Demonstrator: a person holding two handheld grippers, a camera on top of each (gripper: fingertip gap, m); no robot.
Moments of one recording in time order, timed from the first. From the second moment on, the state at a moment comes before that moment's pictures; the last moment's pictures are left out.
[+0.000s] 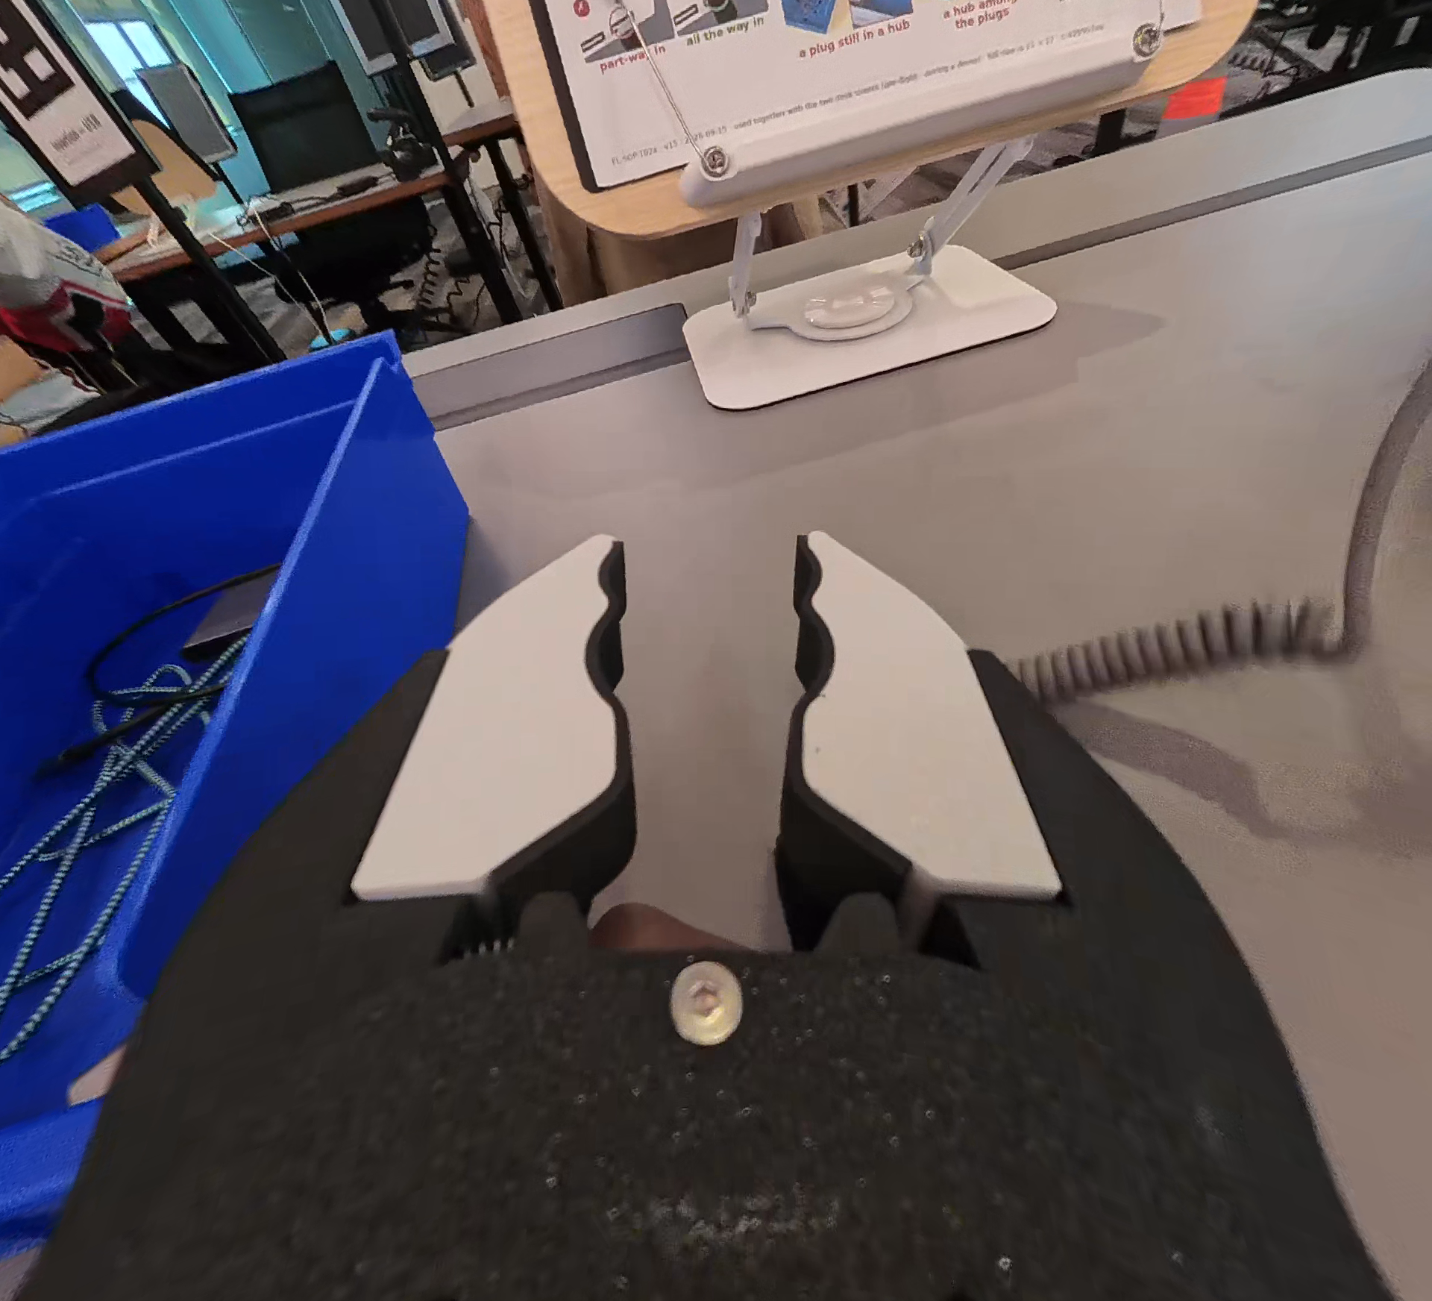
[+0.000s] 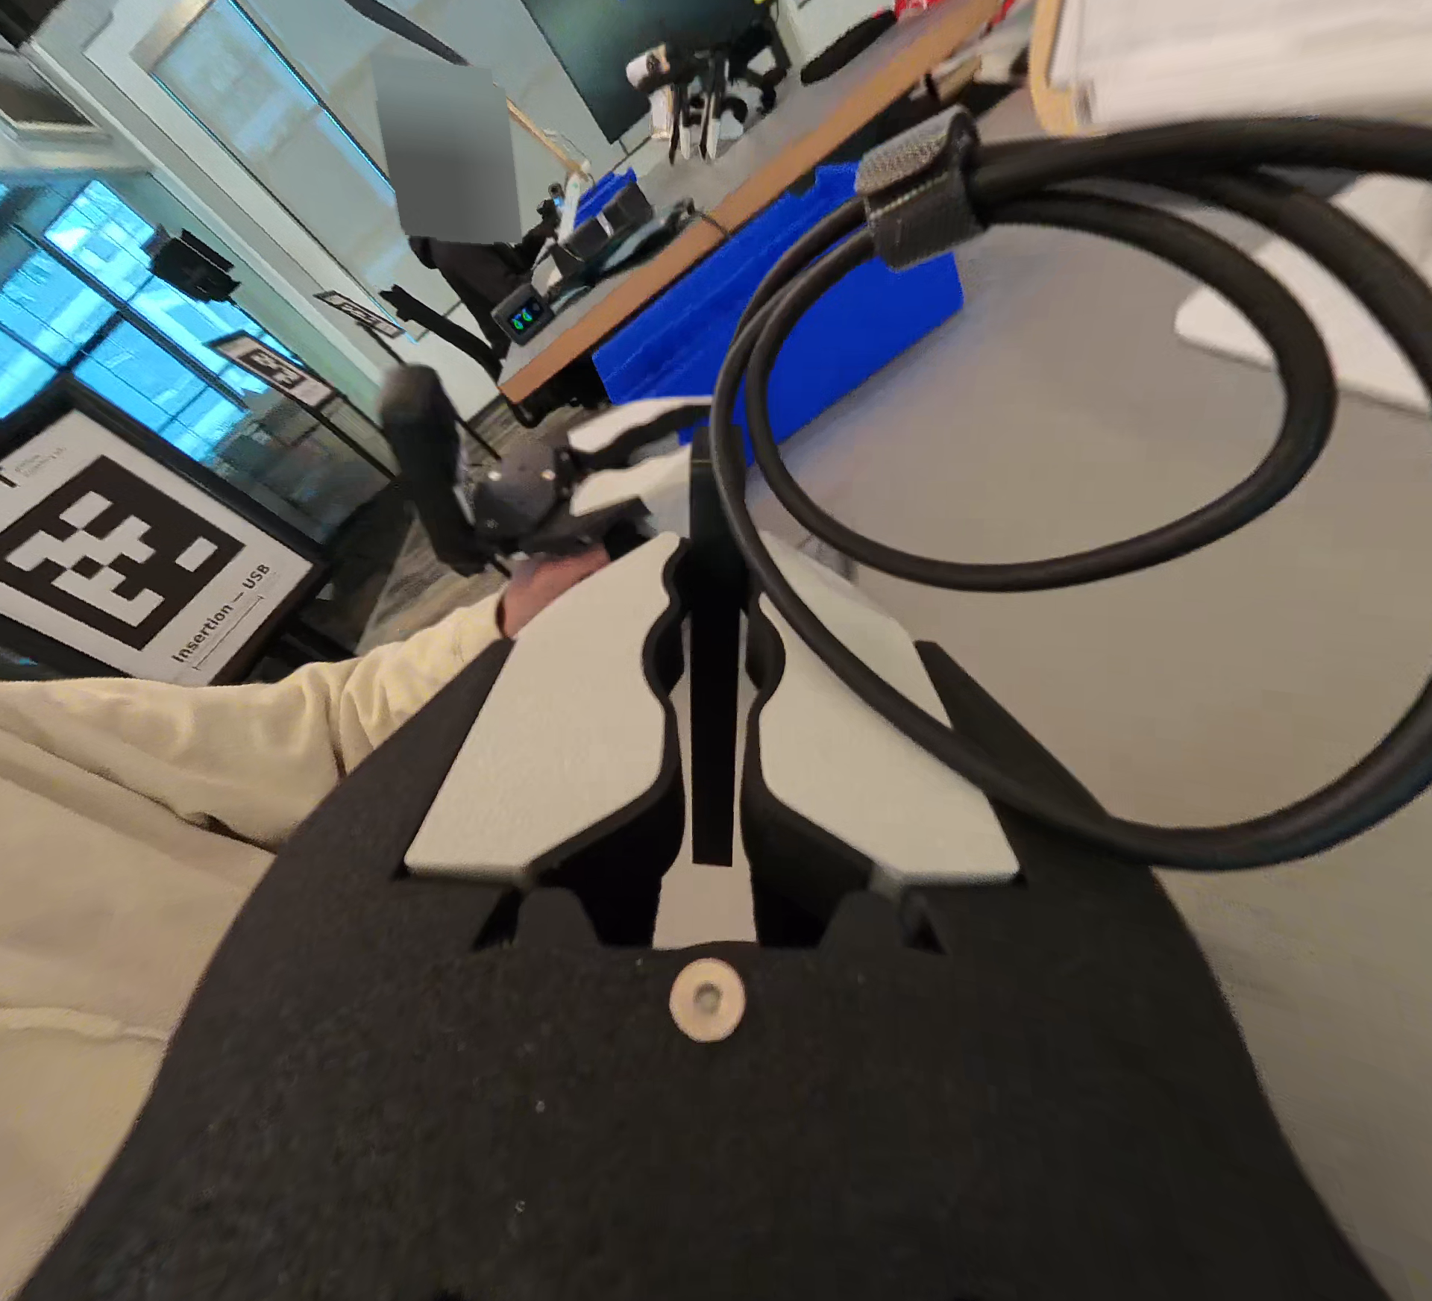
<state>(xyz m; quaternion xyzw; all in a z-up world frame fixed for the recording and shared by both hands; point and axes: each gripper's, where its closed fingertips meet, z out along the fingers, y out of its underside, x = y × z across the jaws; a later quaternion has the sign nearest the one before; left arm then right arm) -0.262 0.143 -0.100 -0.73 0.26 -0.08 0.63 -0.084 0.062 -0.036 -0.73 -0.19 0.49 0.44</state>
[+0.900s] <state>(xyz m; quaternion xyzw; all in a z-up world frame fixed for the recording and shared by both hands) -0.250 0.134 -0.106 -0.73 0.30 -0.09 0.61 0.189 0.044 0.278 -0.84 -0.11 0.07 0.52</state>
